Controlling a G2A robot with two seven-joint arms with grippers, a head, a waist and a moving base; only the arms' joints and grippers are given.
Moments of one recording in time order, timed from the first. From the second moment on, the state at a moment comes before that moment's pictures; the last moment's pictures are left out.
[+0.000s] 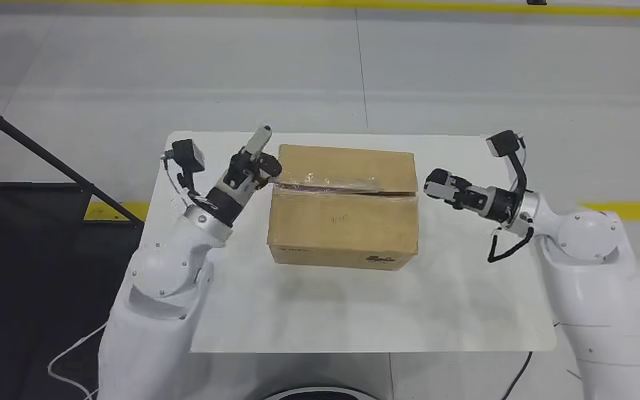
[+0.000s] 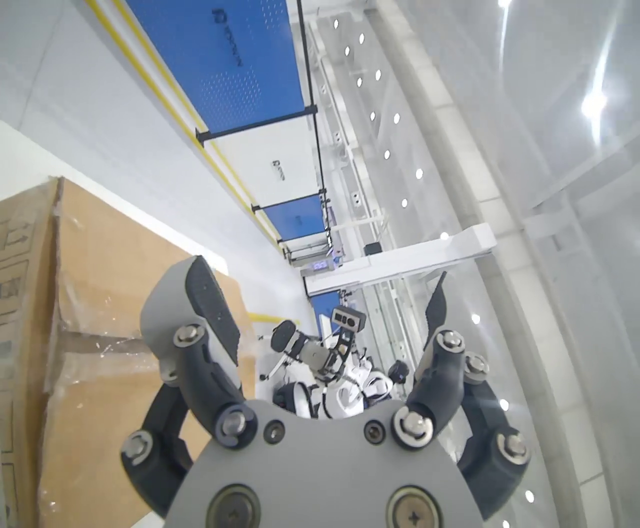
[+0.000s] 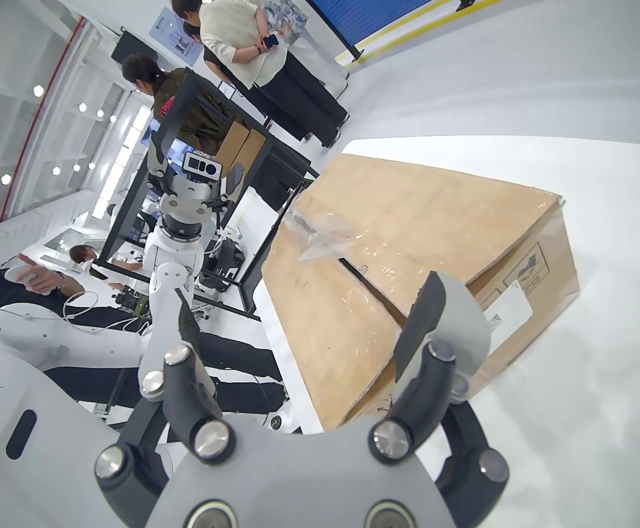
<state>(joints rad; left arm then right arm) 1.22 -1.31 -1.41 -1.94 -0.10 0.14 -0.35 -0.90 -1.00 1.39 -1.44 0.16 -0.44 1.06</state>
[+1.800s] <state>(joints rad) 0.89 -1.40 -0.97 -1.67 -0.02 0.34 -0.24 -0.90 -0.97 1.39 -1.23 0.28 -0.57 1.11</state>
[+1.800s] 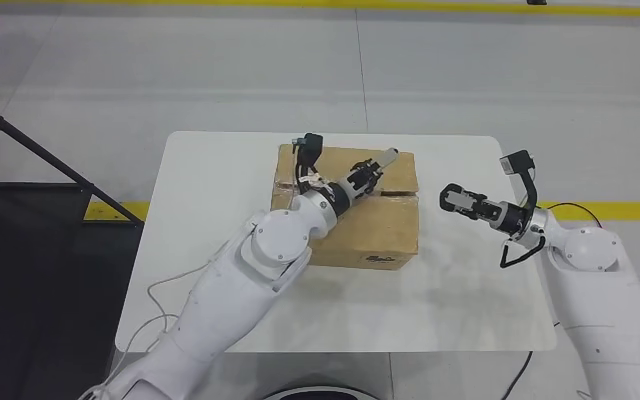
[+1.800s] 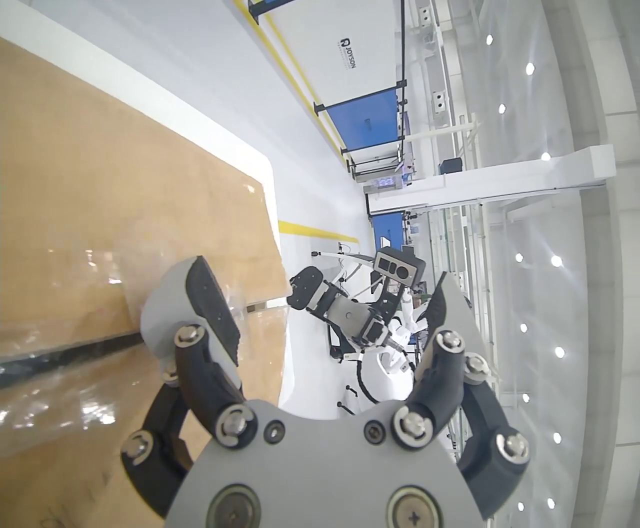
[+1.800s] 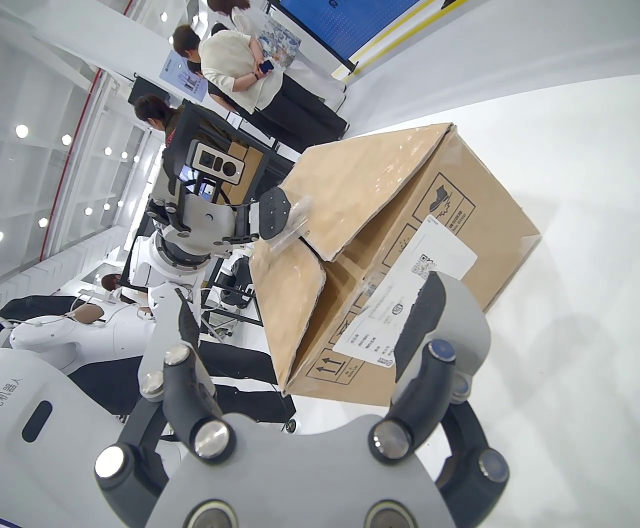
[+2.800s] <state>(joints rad) 0.92 -1.36 -1.15 -1.68 0.09 0.37 -0.38 -0.83 -0.97 1.34 -1.09 0.35 -0.63 1.15</state>
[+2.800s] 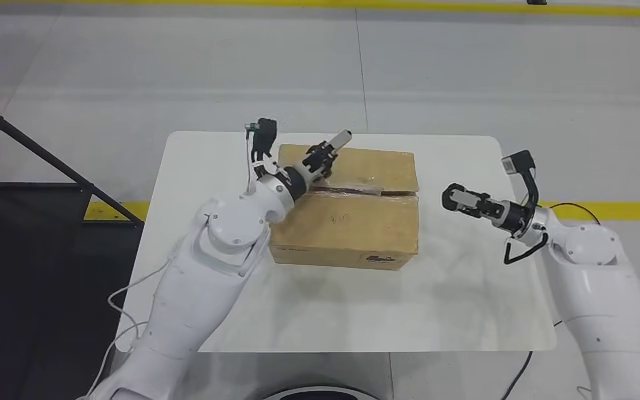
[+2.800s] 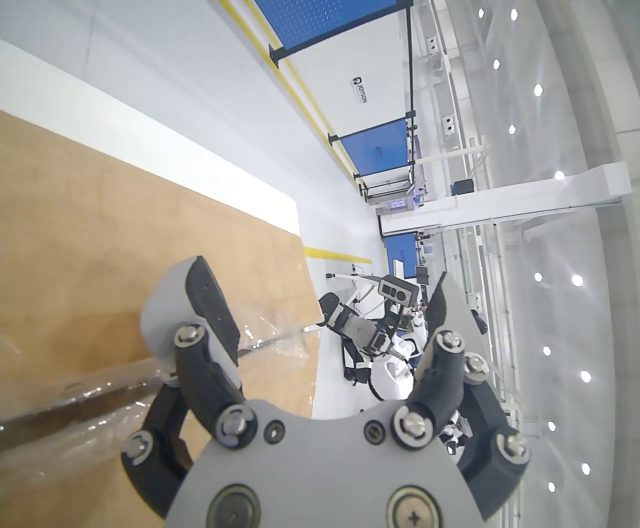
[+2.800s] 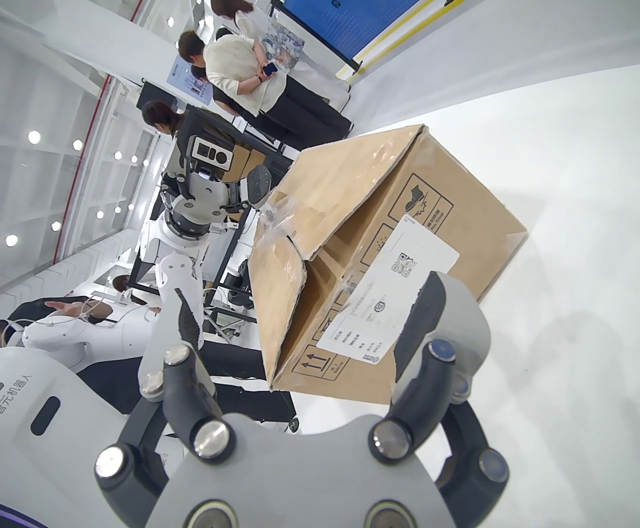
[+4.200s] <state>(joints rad) 0.77 -1.45 -0.85 -1.56 0.06 0.36 -0.36 -0.87 -0.94 1.34 -1.04 0.43 -0.68 1.14</state>
